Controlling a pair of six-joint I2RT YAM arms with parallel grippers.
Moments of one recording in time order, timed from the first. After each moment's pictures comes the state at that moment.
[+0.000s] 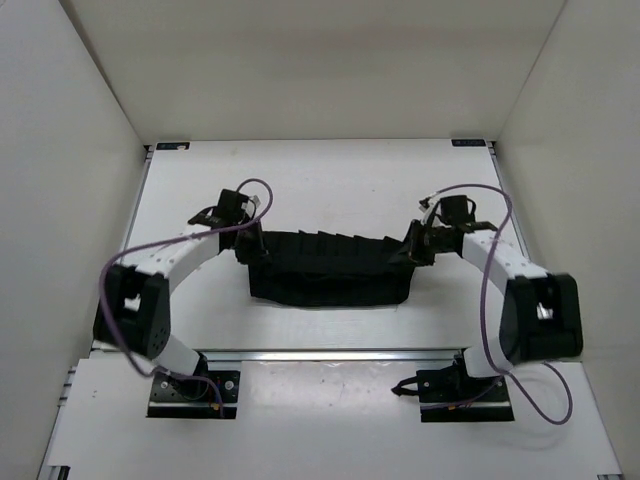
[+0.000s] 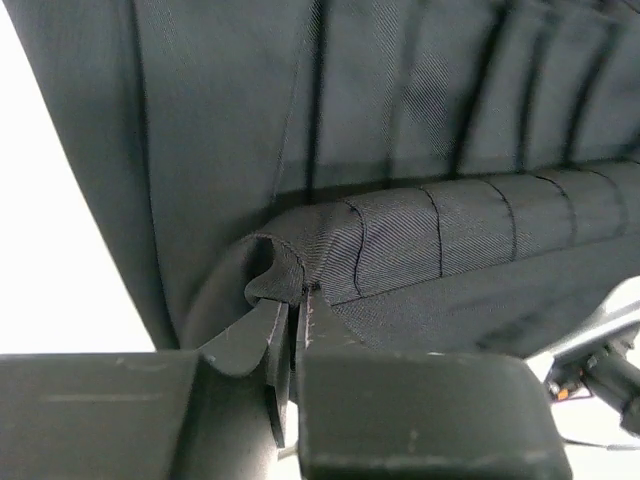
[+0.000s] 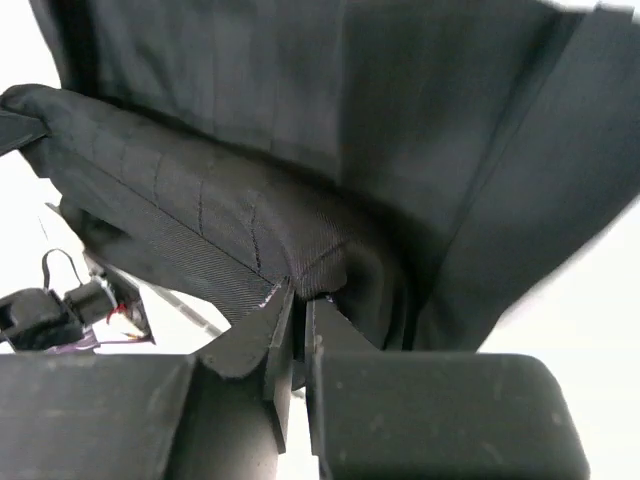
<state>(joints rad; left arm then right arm) -0.30 1.45 0.94 -0.52 0.26 -0.48 0.09 1.39 0.83 -0.48 -0.61 0.37</state>
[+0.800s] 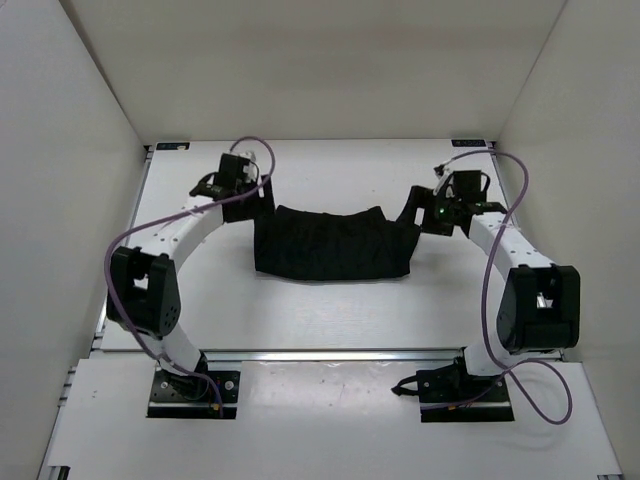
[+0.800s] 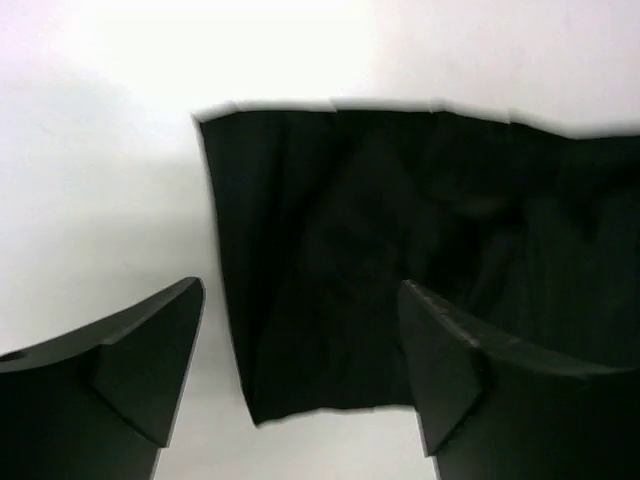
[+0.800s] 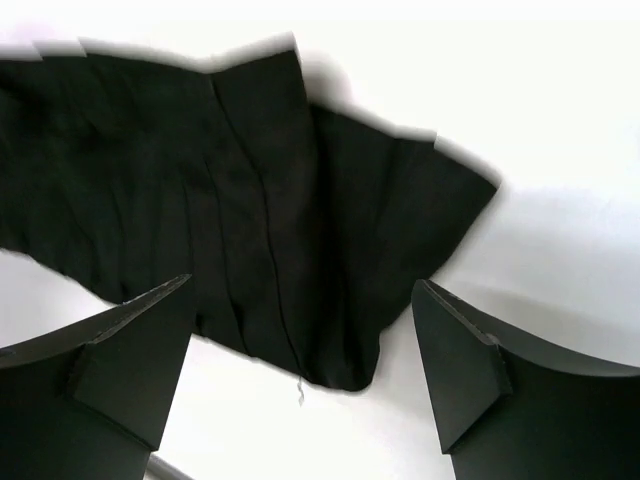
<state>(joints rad) -0.26 1.70 1.34 -0.50 0.00 -0.37 0.02 1.53 1.09 -0.38 -0.43 0.24</state>
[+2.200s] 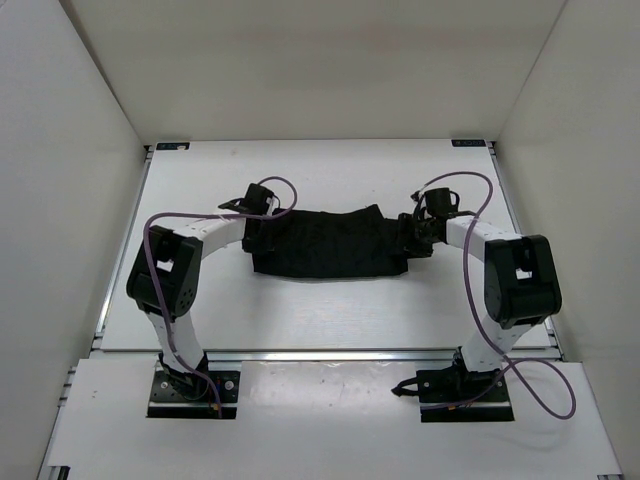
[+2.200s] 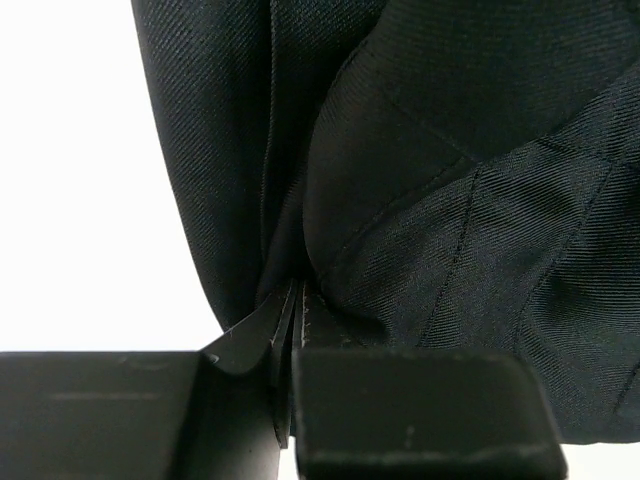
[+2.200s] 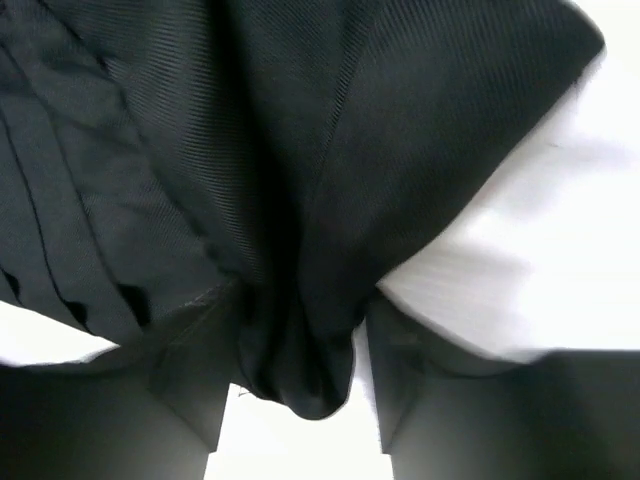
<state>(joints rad) -0.37 1.81 1.13 -0.46 -0.10 -0.29 0.13 1.70 0.97 -0.34 -0.33 0.23</state>
